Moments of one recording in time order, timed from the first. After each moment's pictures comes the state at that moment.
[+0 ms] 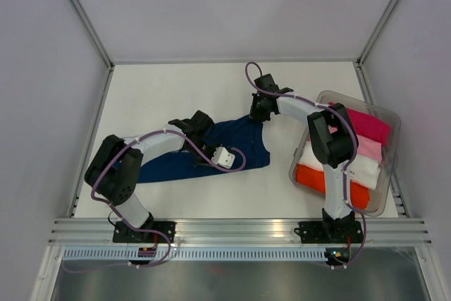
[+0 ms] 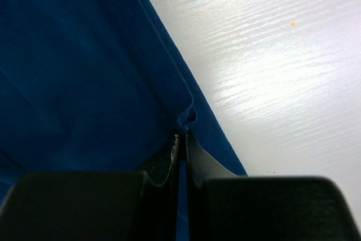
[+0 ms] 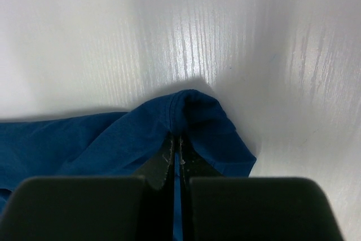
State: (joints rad) left arm -0.59 1.66 0.98 -0.66 0.58 1.31; right arm 0.43 2.11 1.51 -0.42 -0.08 0.59
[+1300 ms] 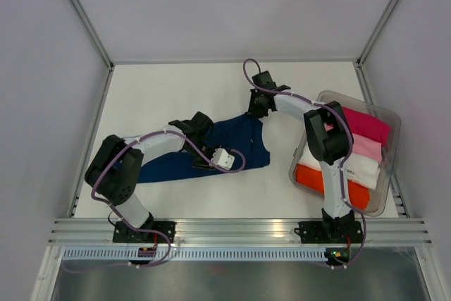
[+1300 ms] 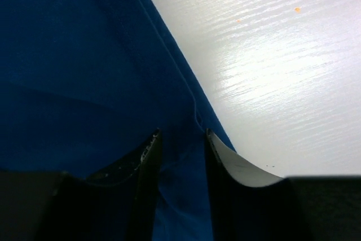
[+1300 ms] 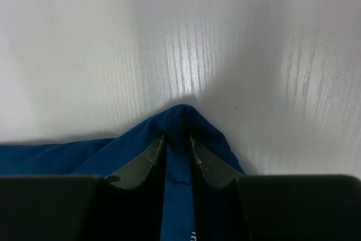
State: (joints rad) left arm -0.59 1.66 0.96 -0.66 0.53 1.31; right arm 0.43 2.17 1.60 -0.40 -0.04 0.60
